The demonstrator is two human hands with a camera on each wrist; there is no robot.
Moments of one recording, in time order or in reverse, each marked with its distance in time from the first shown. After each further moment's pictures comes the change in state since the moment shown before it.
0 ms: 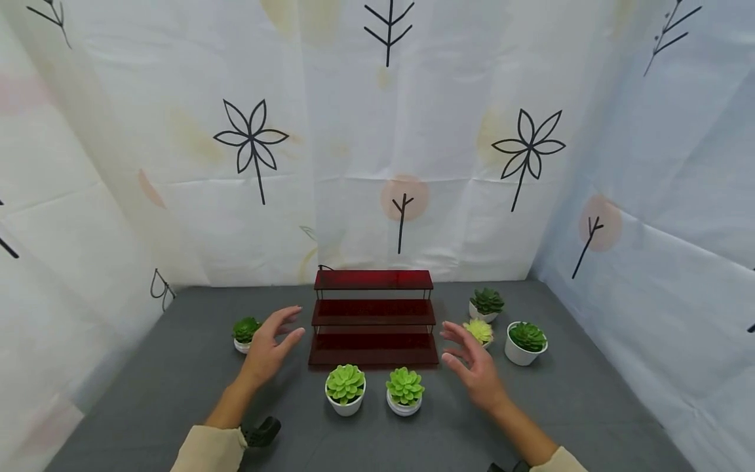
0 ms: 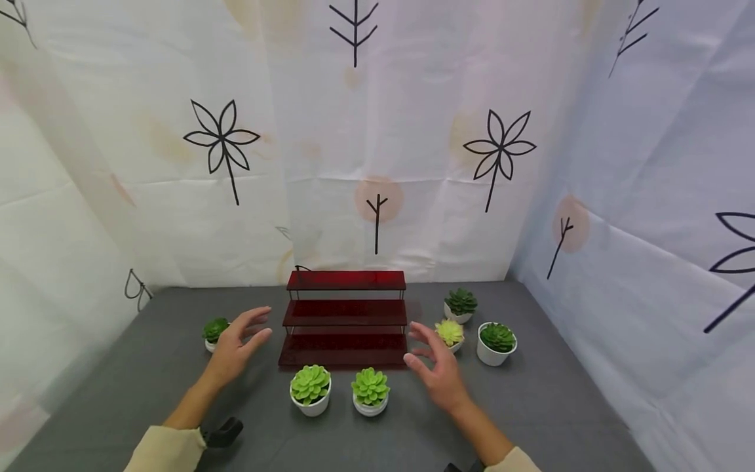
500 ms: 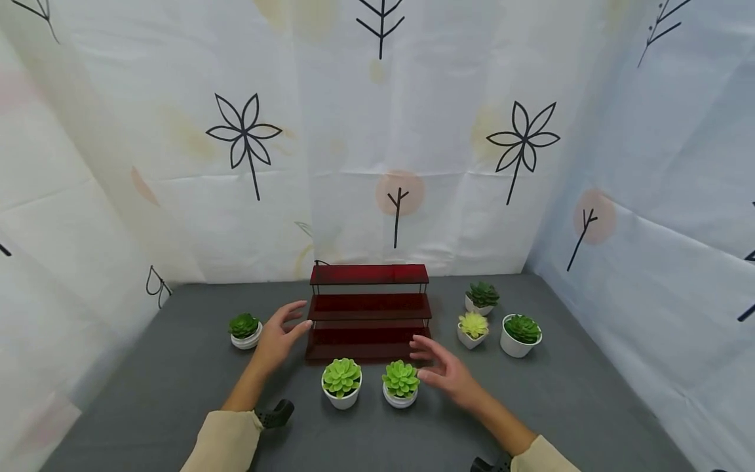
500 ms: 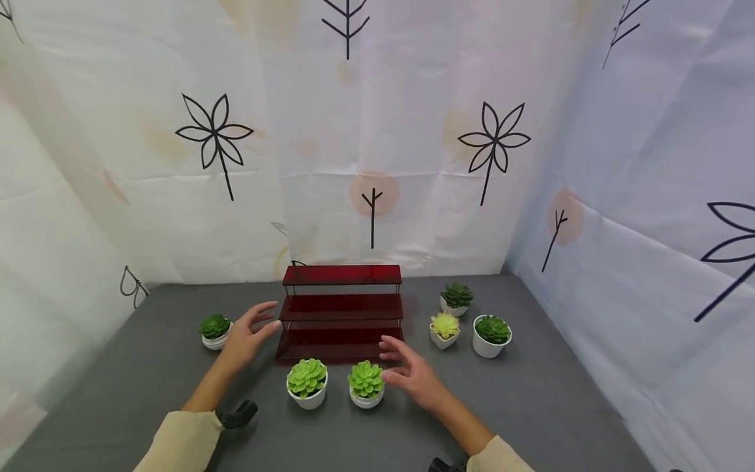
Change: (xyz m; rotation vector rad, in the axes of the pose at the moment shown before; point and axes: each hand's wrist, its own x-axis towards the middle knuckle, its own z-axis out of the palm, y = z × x) left_hand 0.009 0.023 0.015 -0.146 -0.045 -0.256; right_hand -0.017 0.049 0.021 0.305 -0.312 0.186
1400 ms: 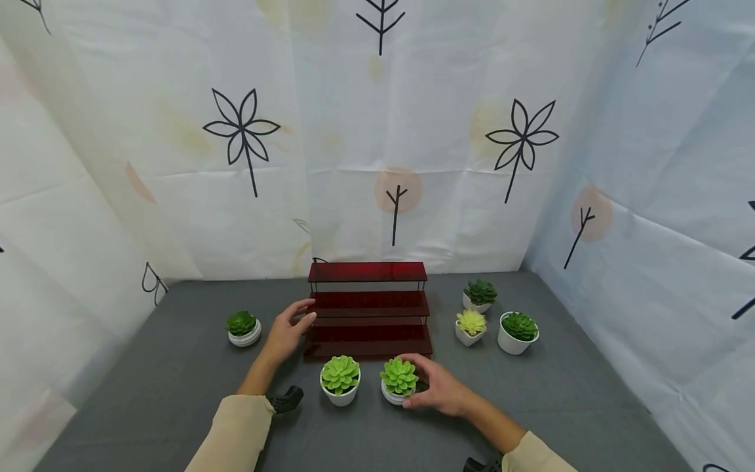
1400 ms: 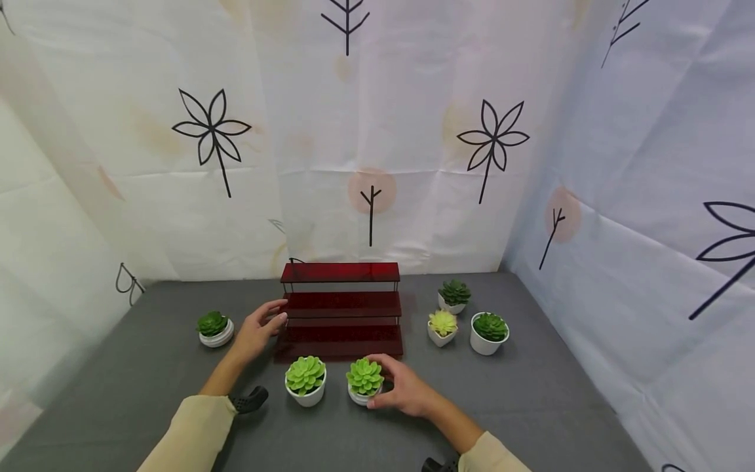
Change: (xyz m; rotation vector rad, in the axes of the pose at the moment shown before) left_hand 0.016 -0.023 0.015 -0.063 -0.047 -0.103; right_hand 0.001 0.010 0.013 -0.100 -0.154 0.259
